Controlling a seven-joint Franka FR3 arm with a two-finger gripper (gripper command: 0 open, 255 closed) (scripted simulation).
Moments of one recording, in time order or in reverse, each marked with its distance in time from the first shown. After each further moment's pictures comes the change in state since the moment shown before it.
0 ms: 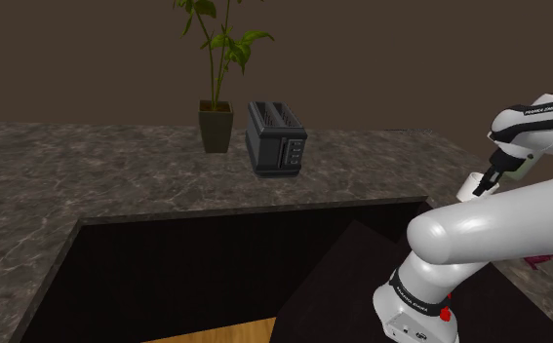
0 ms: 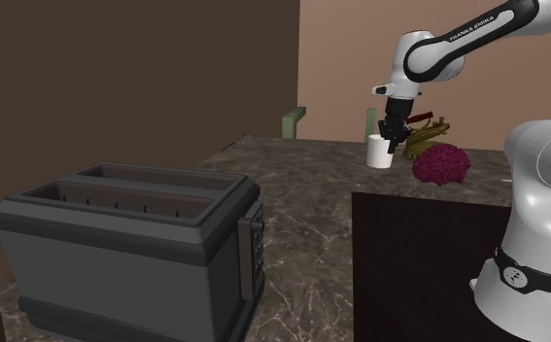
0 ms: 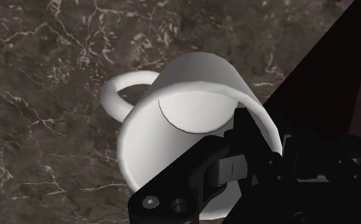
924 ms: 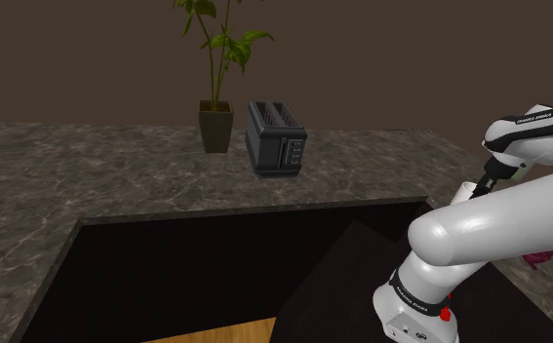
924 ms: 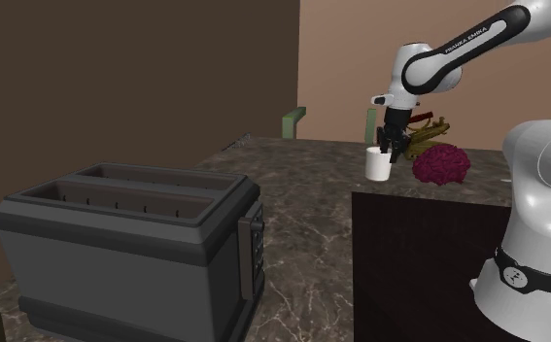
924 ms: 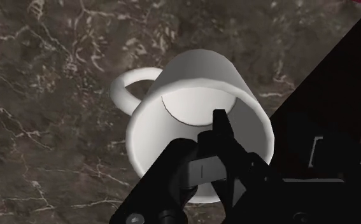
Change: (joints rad) arm 0.038 0.045 -0.075 -0.037 -0.010 0.091 -0.005
